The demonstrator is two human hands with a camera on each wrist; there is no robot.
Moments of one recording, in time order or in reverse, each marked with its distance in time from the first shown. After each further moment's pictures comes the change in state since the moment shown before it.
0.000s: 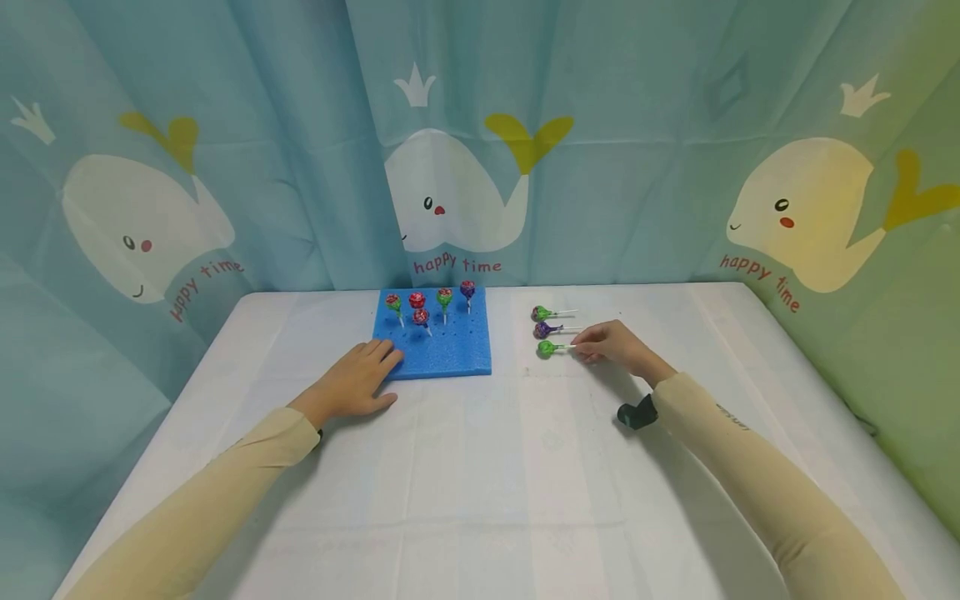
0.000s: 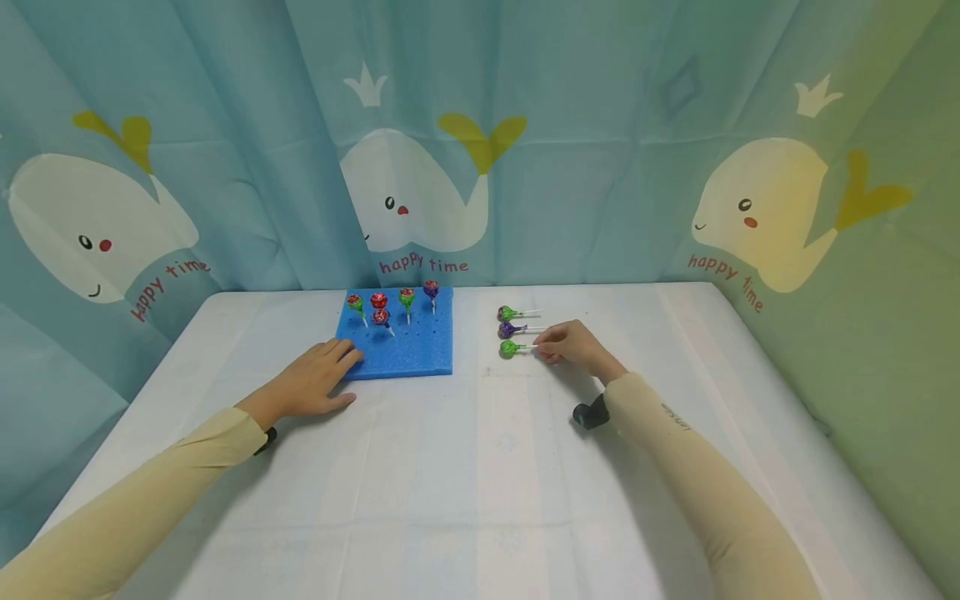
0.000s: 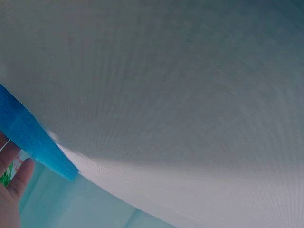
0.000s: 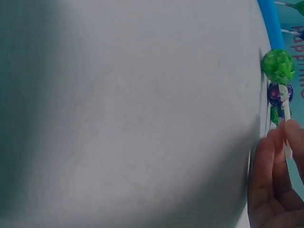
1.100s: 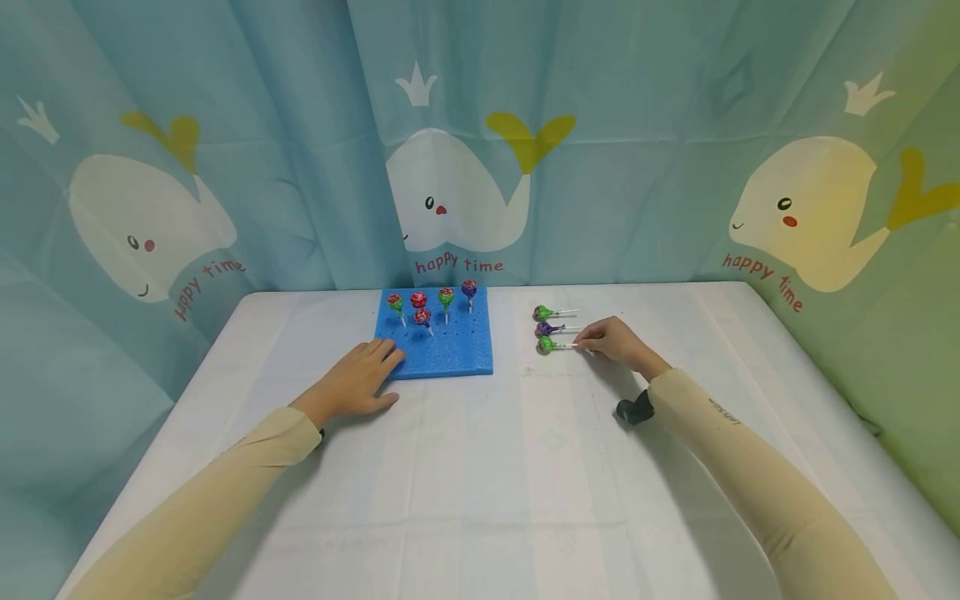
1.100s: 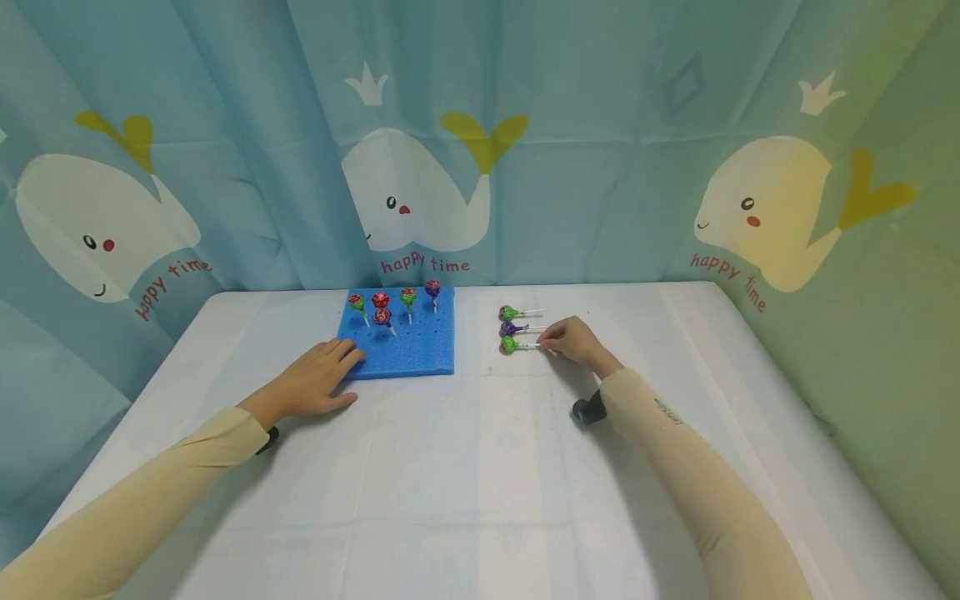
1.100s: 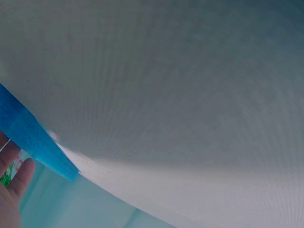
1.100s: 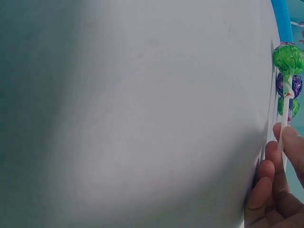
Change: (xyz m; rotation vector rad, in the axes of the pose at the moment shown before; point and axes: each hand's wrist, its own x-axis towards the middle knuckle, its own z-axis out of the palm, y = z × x) left_hand 0.000 0.001 -0.002 0.002 -0.024 -0.013; right_hand 0.006 -0.004 0.001 -0.242 0.064 -0.046
